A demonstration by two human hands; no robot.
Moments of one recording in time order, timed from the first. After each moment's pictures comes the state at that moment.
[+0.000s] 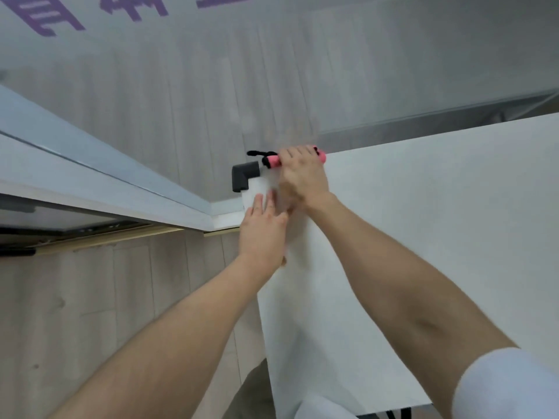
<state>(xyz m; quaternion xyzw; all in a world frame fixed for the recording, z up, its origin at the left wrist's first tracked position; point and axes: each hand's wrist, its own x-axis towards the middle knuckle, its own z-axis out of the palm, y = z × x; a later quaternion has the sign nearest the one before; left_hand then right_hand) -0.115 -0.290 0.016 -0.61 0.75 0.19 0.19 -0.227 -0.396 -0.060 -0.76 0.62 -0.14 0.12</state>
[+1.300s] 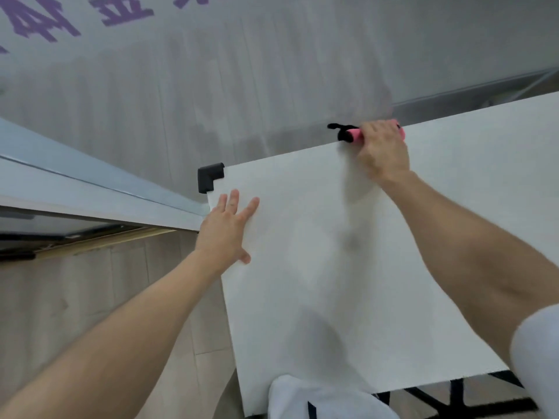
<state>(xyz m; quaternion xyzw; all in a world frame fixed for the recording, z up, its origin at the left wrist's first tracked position) -0.122 -0.289 0.027 -0.61 0.72 0.20 0.25 -0.464 -0.414 -0.047 -0.68 0.72 -0.06 0.11</state>
